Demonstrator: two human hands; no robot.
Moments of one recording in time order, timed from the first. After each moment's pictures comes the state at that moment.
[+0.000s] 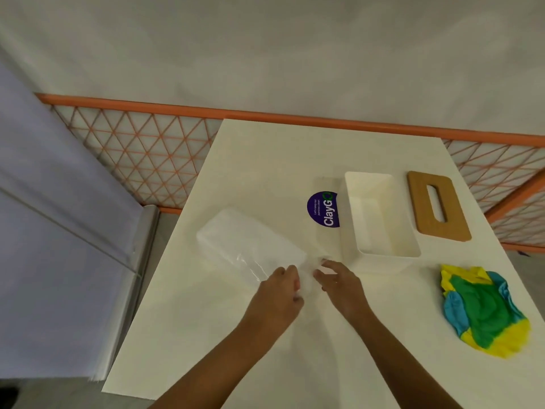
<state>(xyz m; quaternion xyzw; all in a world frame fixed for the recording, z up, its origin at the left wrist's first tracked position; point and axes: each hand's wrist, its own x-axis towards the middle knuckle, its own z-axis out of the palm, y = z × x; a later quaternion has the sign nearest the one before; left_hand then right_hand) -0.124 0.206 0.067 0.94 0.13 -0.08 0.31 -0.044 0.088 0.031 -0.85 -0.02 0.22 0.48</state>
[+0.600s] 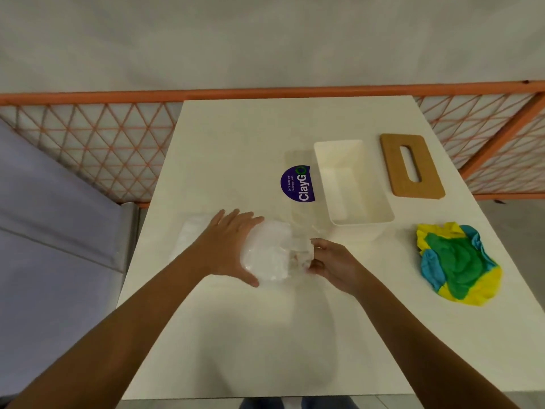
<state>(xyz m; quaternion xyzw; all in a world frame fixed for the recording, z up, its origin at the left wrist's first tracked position) -0.077 0.281 0.062 0.98 -0.04 -0.18 0.06 -0.023 0.058 0.033 -0.62 0.08 0.40 0.67</state>
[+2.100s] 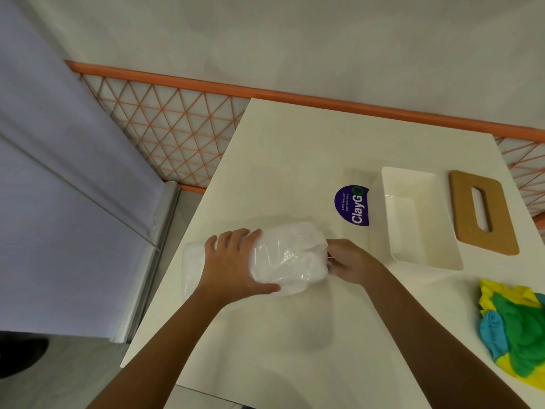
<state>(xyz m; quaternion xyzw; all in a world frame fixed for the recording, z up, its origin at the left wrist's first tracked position) -0.138 0.318 0.018 0.98 0.17 0.02 0.08 0.010 0.147 0.041 -0.69 0.06 0.49 0.52</state>
